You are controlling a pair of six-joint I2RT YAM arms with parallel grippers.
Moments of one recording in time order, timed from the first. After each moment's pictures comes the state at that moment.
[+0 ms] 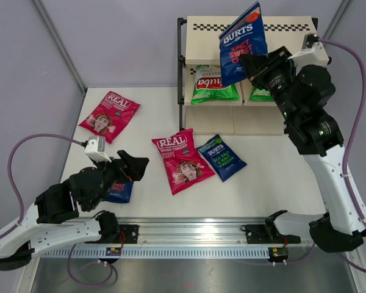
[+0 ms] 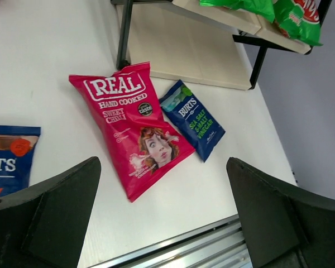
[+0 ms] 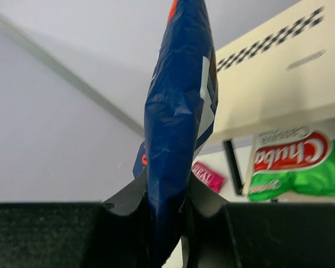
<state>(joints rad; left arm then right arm) -1.15 0.51 0.95 -0.76 -0.71 -0.78 0.51 1.22 1.76 -0.37 0.17 0.75</state>
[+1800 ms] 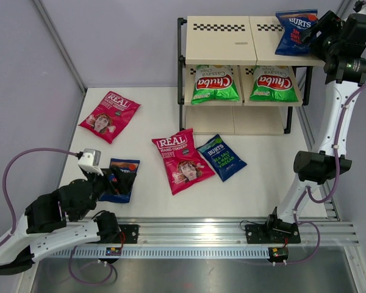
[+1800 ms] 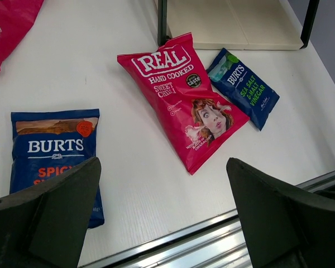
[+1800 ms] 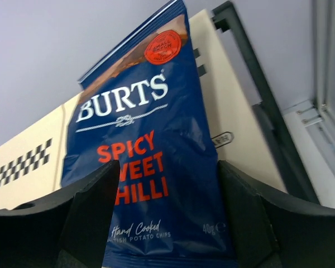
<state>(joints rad) -1.15 0.32 0.88 -0.97 -0.70 -0.62 -0.24 1.95 2.54 -0.76 -0.20 0.52</state>
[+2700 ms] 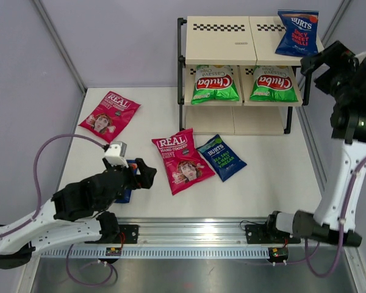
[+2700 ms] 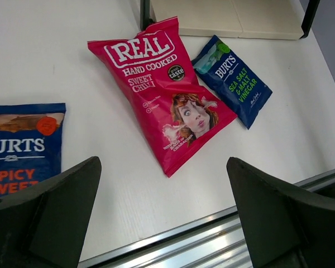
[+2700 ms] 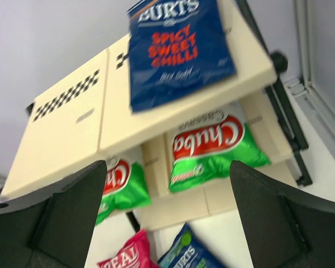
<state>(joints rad) -1.15 0.52 0.85 -0.83 -0.66 -0.71 -0.25 1.32 1.95 -0.73 -0.17 0.50</state>
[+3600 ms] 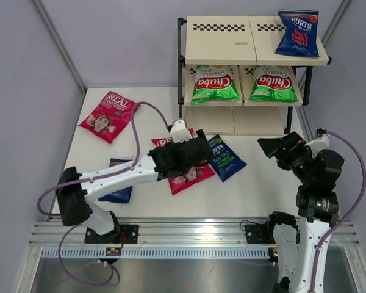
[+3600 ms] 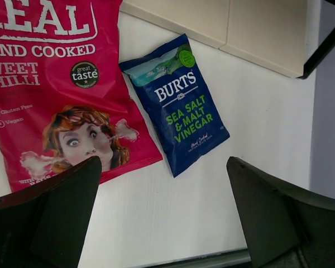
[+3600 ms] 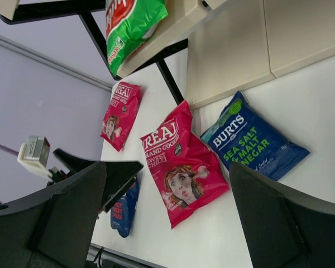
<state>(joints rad) -1.11 1.48 1.26 -0.59 -0.66 -1.20 -0.25 0.52 0.87 -0.56 -0.56 0.73</state>
